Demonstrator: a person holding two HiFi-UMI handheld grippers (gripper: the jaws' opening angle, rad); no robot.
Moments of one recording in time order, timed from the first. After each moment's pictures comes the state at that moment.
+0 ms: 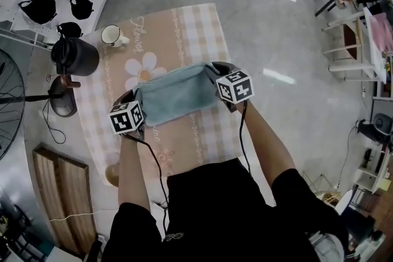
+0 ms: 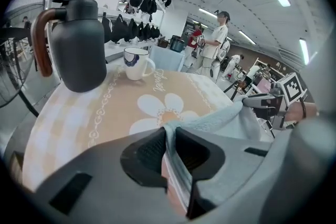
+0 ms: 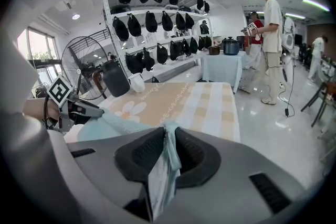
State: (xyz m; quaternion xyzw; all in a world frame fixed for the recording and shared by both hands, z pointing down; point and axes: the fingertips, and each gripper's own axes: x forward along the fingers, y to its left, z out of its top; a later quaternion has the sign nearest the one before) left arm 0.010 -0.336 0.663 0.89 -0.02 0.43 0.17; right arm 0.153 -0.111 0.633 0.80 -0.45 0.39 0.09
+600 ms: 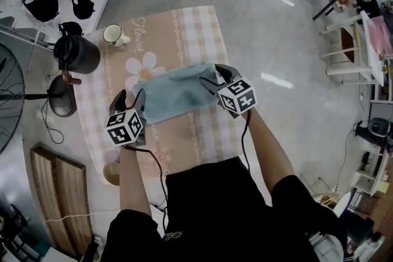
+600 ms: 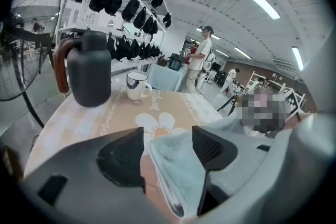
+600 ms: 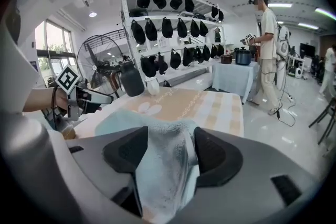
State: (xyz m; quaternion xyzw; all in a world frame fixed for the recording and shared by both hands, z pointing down) left arm -0.001 -0.332 0.603 0.92 -0.03 0.34 0.18; right arm 0.118 -0.111 0.599 0.78 -0.50 0.35 0.11
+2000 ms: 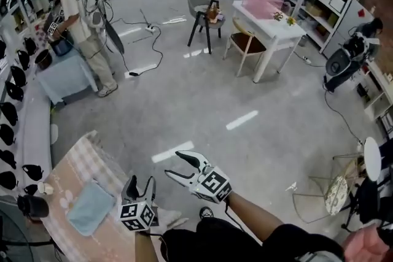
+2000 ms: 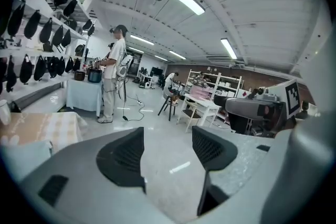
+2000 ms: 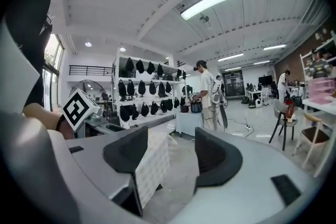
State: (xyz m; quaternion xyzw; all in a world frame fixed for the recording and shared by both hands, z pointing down) left arm 0.071 0.258 0.437 0.93 0.25 0.24 0.10; right arm 0.077 0.359 0.374 0.91 -0.39 0.12 0.00
